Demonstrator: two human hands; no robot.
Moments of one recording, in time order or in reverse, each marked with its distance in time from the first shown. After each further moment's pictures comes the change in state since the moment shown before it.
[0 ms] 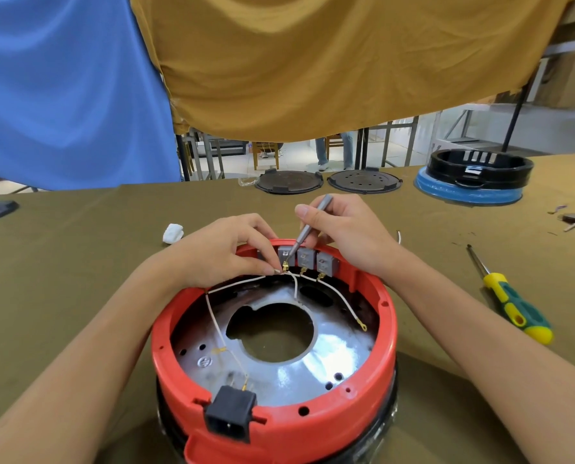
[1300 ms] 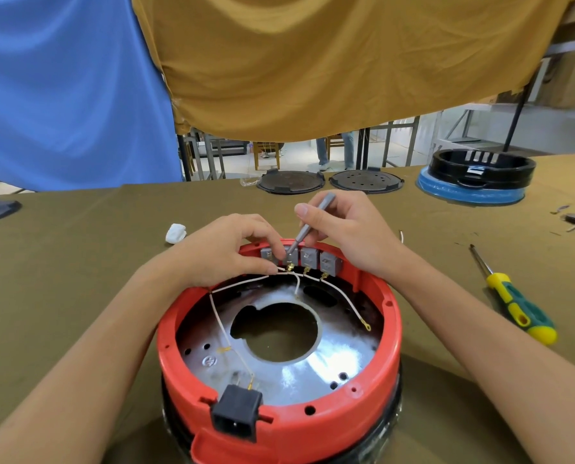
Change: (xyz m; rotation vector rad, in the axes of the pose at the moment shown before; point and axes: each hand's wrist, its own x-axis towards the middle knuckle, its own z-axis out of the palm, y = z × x) left_hand 0.000 -0.001 0.000 0.002 0.053 -0.006; right_hand -0.003 -0.002 0.001 0.006 0.019 -0.135
